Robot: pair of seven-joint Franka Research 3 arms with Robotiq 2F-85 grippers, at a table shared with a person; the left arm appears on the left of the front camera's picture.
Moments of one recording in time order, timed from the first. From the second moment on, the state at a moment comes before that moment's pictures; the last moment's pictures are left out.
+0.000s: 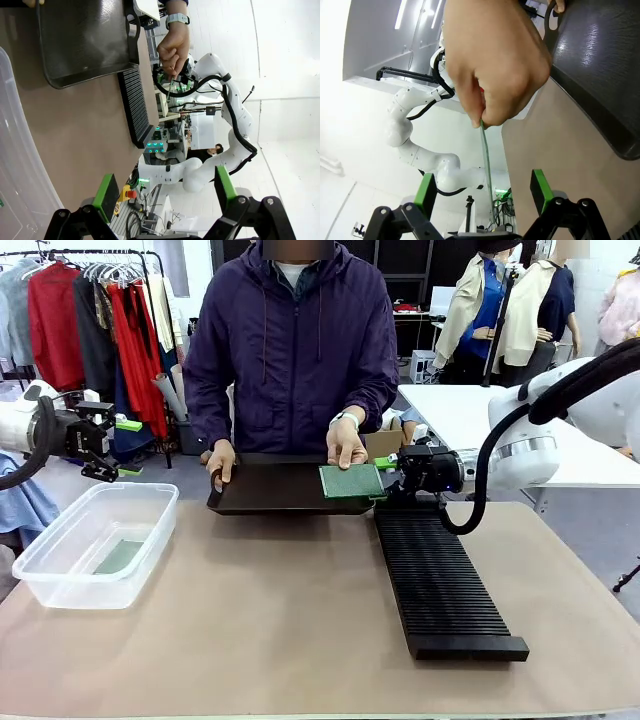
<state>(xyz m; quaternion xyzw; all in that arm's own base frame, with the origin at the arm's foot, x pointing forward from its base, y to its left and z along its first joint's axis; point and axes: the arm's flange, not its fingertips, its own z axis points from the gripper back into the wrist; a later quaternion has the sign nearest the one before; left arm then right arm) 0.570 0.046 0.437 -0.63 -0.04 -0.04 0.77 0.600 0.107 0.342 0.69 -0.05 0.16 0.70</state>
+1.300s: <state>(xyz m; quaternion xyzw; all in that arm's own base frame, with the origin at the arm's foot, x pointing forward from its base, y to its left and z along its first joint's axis) 0.570 0.046 0.437 -0.63 -0.04 -0.04 0.77 0.613 0.120 0.340 0.69 -0.08 0.13 0.70</state>
